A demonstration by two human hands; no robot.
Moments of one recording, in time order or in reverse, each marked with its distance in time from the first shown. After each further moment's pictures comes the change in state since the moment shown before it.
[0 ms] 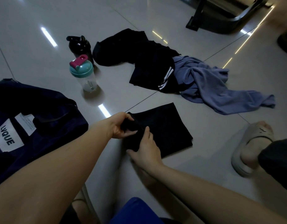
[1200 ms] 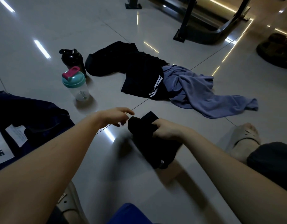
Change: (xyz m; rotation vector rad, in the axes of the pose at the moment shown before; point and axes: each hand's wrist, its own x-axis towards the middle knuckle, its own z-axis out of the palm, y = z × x) left_hand -0.042 0.043 0.019 0.949 -0.036 0.444; right_hand 0.047 0.021 -0.150 -0.015 -0.358 -0.154
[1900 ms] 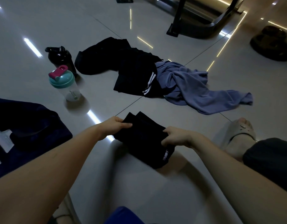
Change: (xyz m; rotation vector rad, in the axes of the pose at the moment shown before) left_hand 0.031 -0.031 0.035 -0.094 0.061 -0.015; right_hand -0.009 0.080 0.004 0.277 -0.119 0.138
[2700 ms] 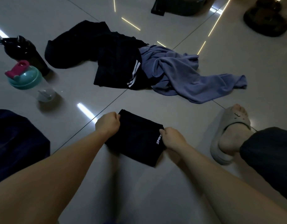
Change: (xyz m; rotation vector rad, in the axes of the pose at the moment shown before) left_hand 0.081 -0.005 0.051 0.594 0.454 0.054; right_hand 0.049 0.078 0.019 -0.153 0.471 0.325
